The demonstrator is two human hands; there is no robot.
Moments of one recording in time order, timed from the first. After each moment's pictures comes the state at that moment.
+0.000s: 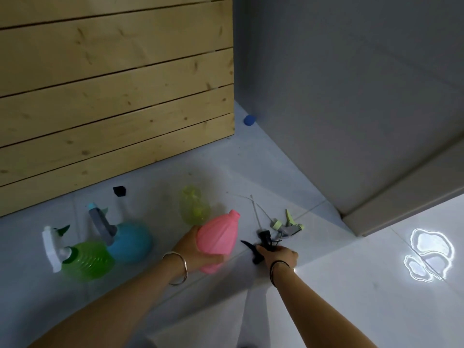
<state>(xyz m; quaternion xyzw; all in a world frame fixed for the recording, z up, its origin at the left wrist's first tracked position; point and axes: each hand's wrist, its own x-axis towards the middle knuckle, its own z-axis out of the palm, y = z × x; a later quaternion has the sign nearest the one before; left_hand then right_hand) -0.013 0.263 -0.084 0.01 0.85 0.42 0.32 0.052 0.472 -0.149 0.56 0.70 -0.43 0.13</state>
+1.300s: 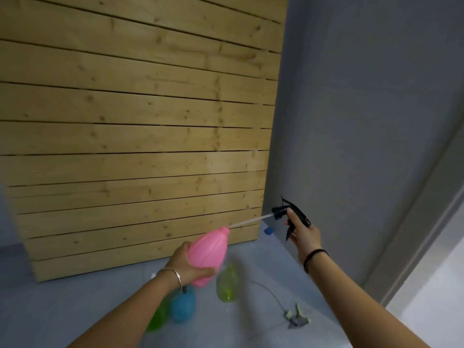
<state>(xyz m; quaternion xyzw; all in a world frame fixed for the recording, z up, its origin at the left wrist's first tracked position) 0.050 0.127 0.181 0.00 0.85 0.51 0.13 0.066 0.404 0.251 0.22 0.58 -0.76 -0.18</state>
